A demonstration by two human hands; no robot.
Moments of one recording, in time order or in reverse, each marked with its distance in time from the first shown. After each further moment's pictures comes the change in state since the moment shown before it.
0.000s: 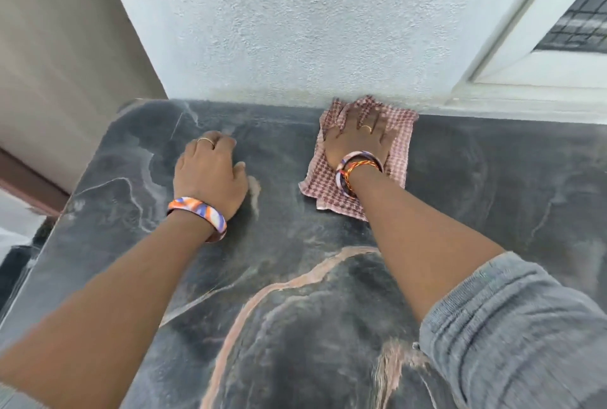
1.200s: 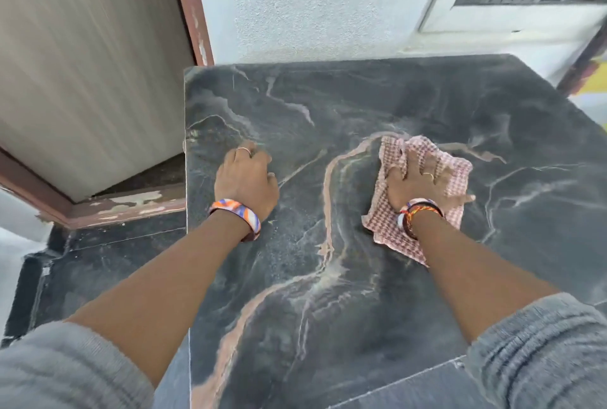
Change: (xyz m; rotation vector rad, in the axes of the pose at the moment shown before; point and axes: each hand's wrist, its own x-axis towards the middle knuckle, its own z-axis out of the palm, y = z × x) left_hand -0.154 -0.112 -0.065 -0.105 -0.128 0.268; right_hand -0.284 0.044 0.015 0.002 -0.011 0.489
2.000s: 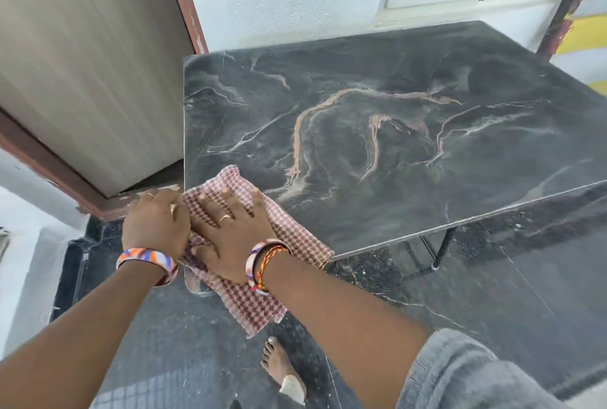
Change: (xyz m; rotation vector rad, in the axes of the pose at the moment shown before) left_hand -0.177 -0.058 -0.021 0.078 0.187 -0.202; right_hand -0.268 -0.044 0.055 -0.079 -0.105 -1.222
